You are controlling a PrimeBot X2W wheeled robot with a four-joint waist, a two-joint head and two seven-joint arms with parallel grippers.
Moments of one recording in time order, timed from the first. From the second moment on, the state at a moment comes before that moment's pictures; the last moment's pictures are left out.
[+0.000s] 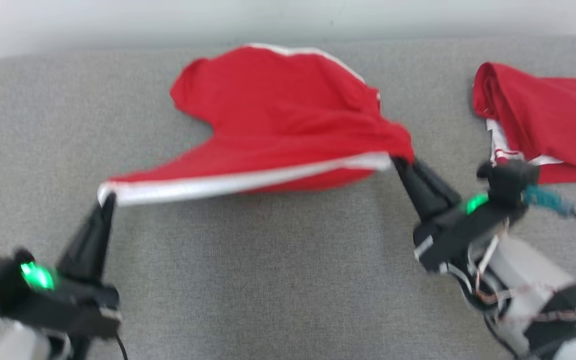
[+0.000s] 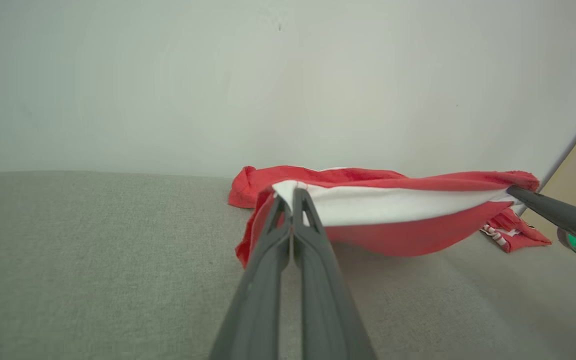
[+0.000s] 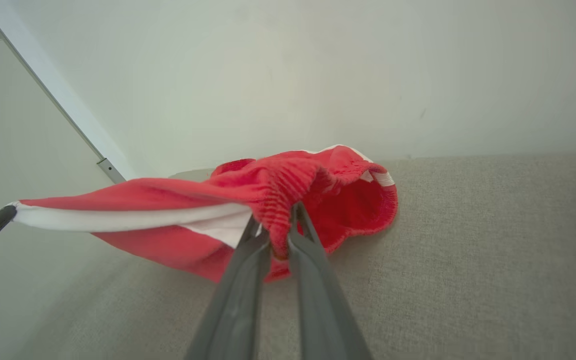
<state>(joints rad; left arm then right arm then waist) -0.38 0.46 -0.30 0.03 -0.66 -0.13 -0.26 -0.70 -0.50 0.91 0.29 0.94 0.13 -0.26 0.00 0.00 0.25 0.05</state>
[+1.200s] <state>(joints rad) 0.14 0.26 -0.13 0.01 -0.49 -0.13 -0.26 0.03 -0.55 0.66 -0.14 0.88 0.13 0.07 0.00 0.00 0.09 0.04</state>
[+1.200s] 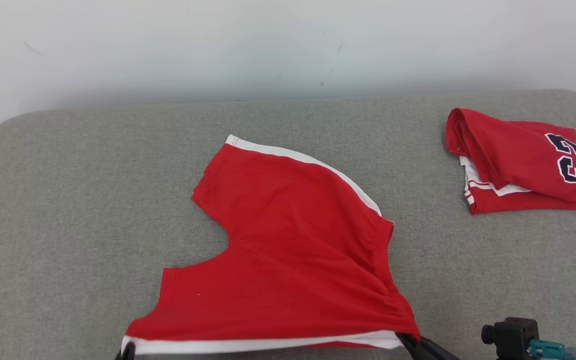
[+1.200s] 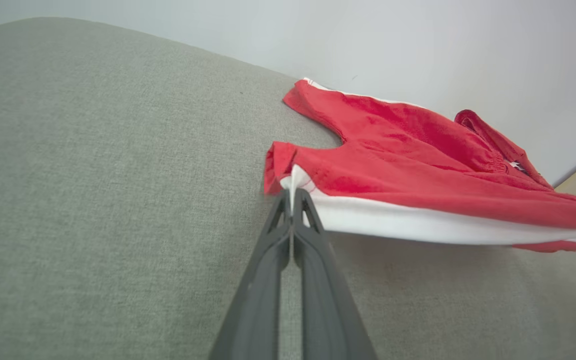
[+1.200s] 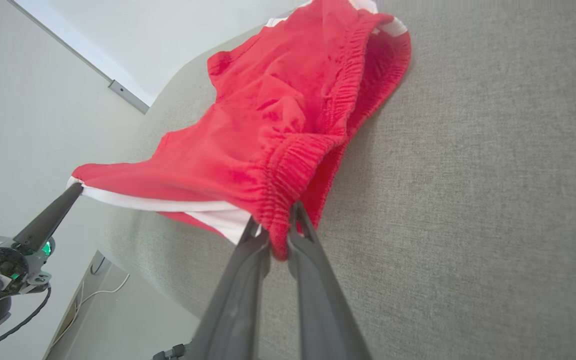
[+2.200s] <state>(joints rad) -0.67 0.75 -0.49 0.22 -0.65 -0.13 -0.13 -0.43 -0.24 0.65 0.12 0.84 0.13 0.02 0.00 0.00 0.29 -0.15</state>
